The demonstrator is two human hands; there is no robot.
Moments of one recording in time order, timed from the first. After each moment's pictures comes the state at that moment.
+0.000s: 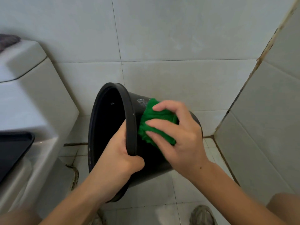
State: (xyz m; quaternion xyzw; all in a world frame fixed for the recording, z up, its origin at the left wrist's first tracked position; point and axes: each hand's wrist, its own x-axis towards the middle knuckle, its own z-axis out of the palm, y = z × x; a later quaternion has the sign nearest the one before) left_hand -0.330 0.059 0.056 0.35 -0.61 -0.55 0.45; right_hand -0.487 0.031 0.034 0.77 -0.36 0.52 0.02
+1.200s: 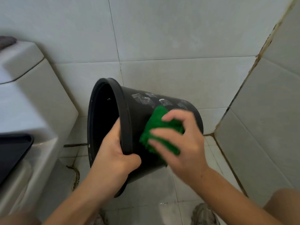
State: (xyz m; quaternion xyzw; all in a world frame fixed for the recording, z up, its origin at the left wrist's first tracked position) left_hand -0.330 0.063 0.061 0.37 -0.58 -0.53 0.49; right_hand -0.494 0.034 0.007 0.74 -0.38 0.55 0.04
